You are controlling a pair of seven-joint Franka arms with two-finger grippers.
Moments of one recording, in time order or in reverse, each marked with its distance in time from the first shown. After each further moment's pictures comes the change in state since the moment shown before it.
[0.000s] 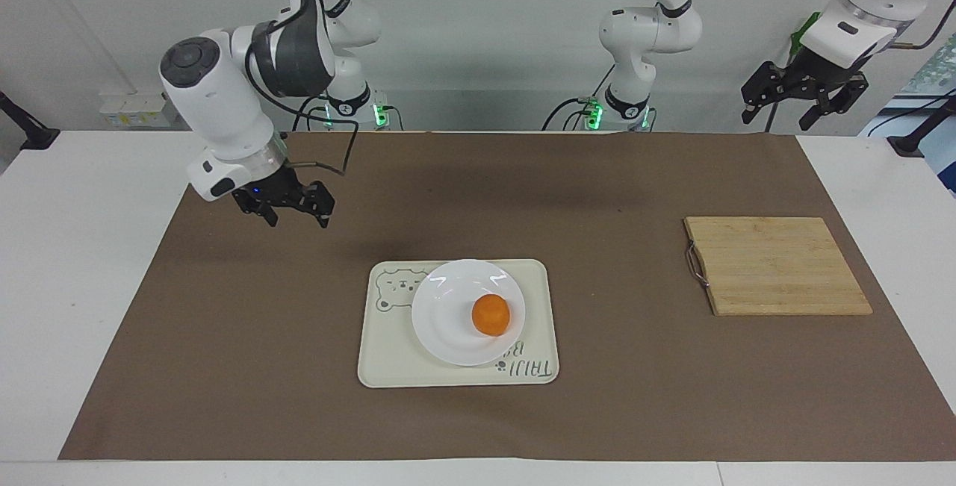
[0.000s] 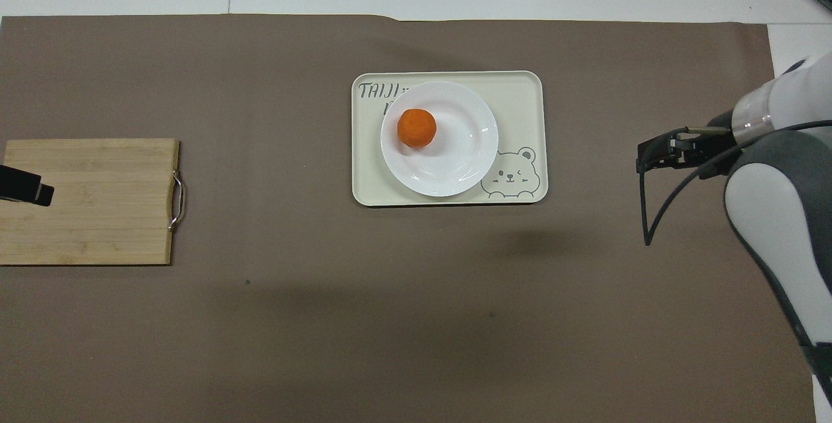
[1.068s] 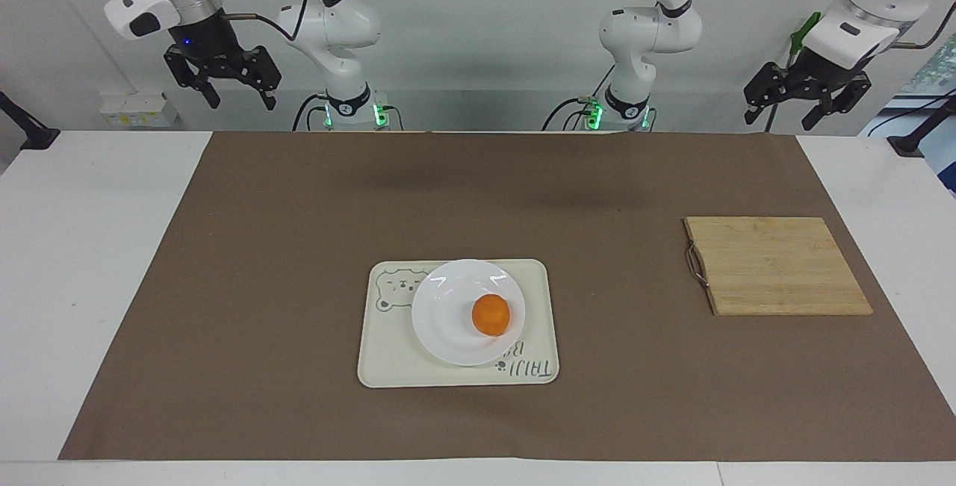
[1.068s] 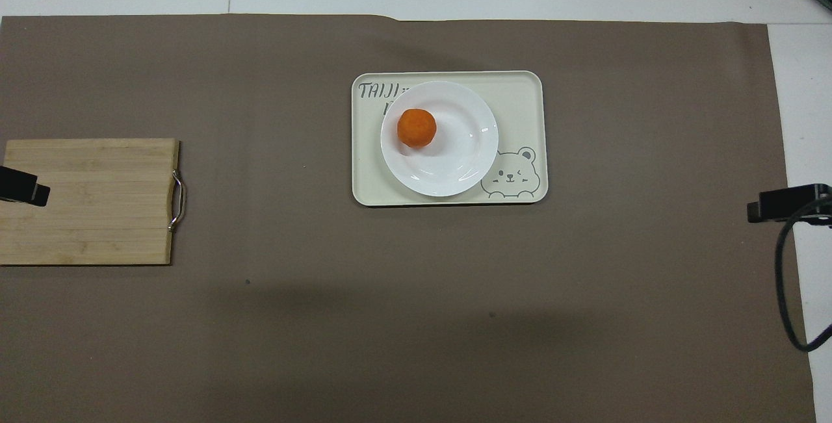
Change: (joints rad) left arm 0.000 0.000 0.004 0.000 0.010 0.000 0.000; right arm -0.030 -0.201 0.008 0.016 -0.054 -0.149 -0.032
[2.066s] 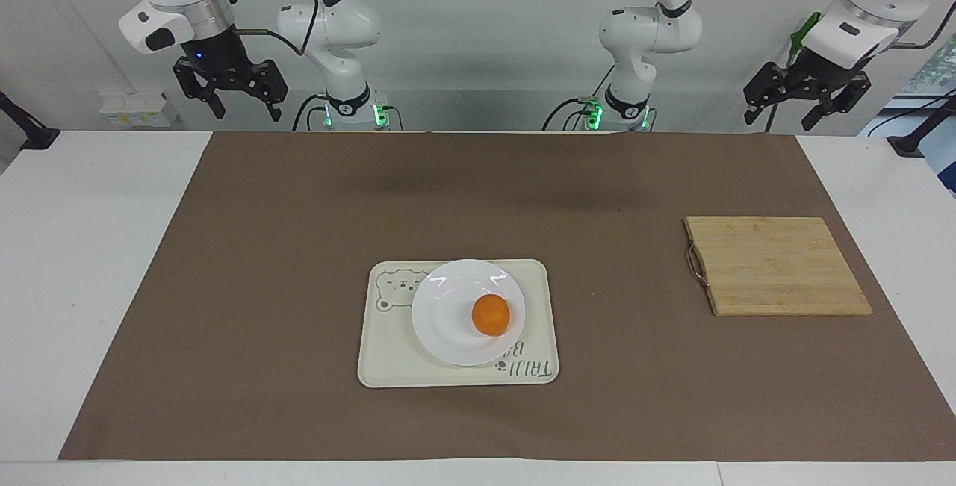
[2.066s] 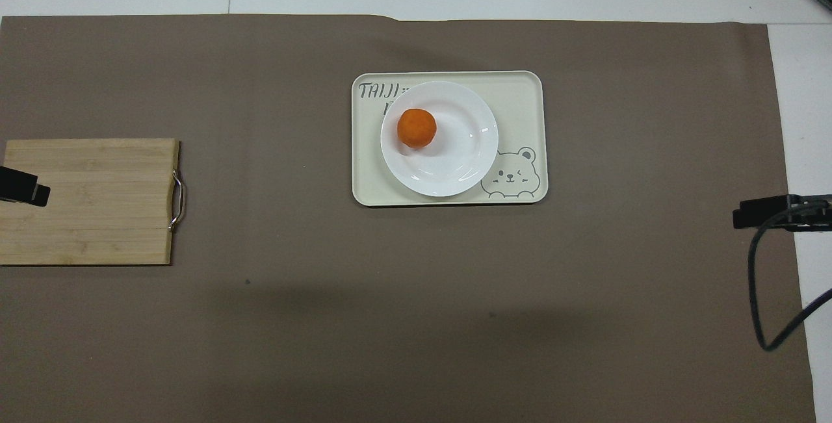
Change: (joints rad) left arm 0.000 0.000 0.000 0.000 0.000 0.000 0.000; right arm 0.009 -0.004 0.009 -0.041 -0.031 0.047 0.001
